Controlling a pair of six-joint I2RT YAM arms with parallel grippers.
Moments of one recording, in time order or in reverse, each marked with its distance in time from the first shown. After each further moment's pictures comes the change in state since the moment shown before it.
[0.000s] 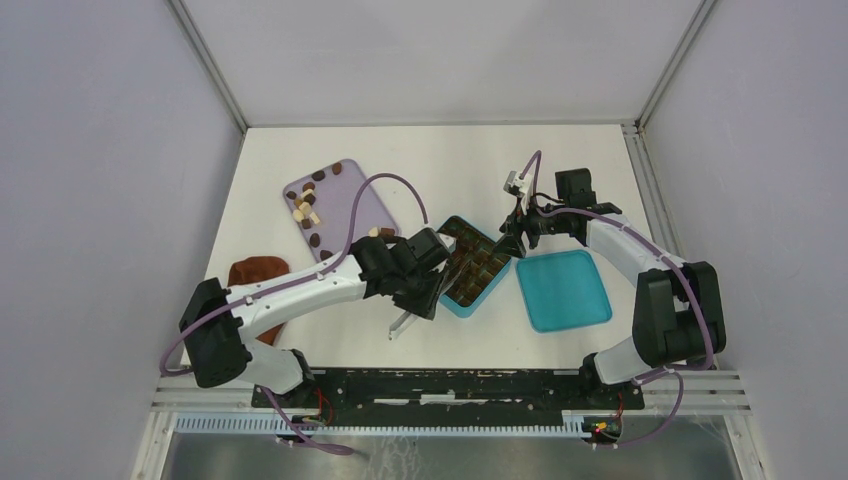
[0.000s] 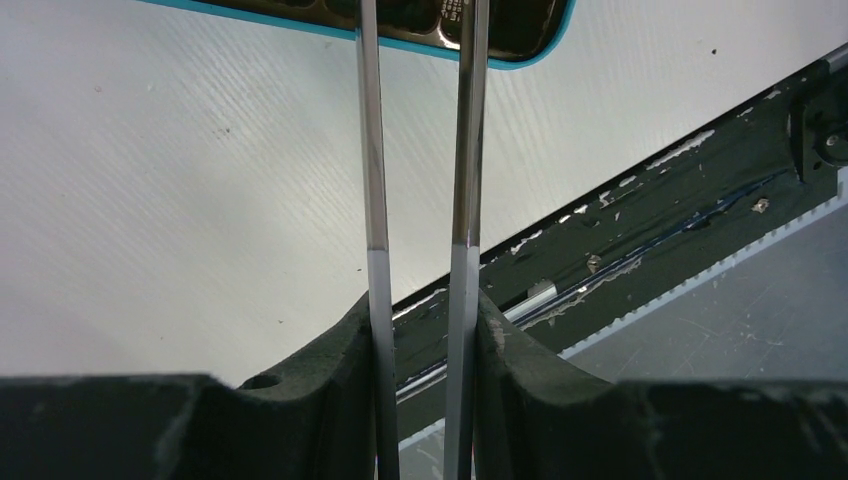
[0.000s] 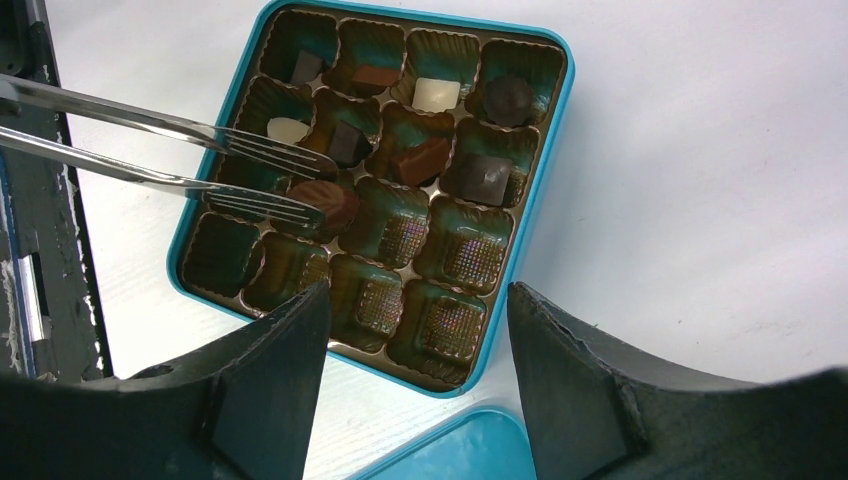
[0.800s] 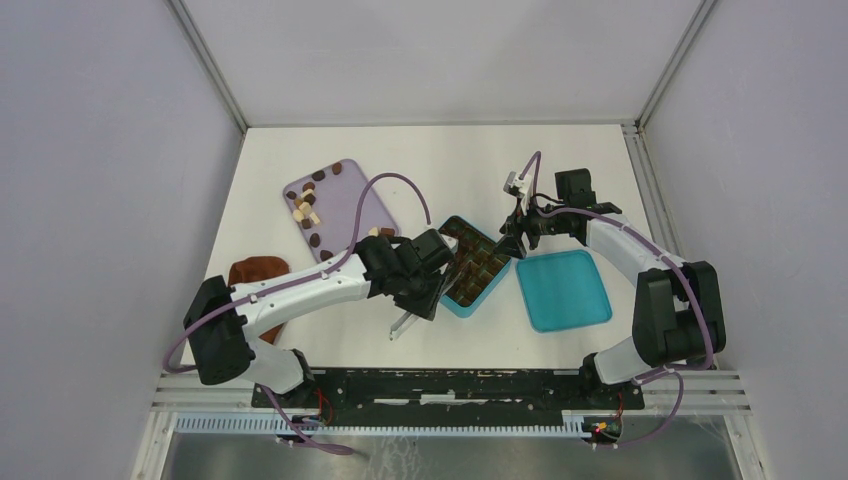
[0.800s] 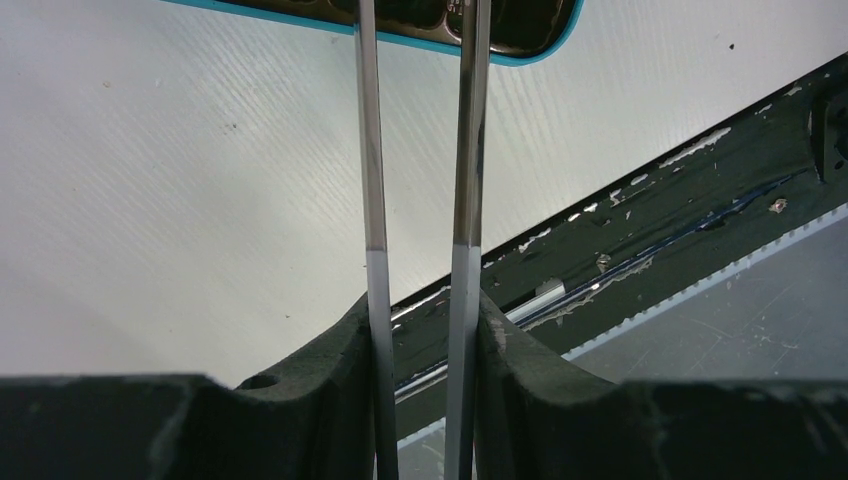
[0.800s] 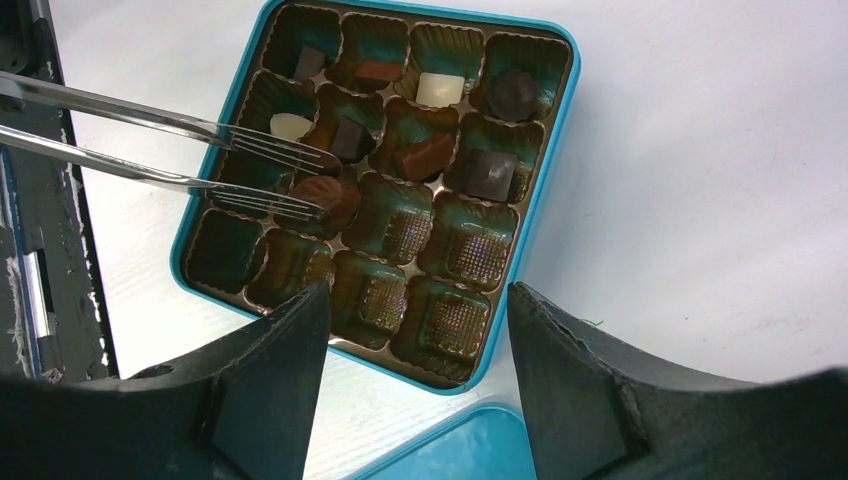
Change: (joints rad) left arm -0.013 0.027 0.024 -0.032 -0.028 0.000; right arm 0.000 0.002 0.002 -0.014 0.000 -0.004
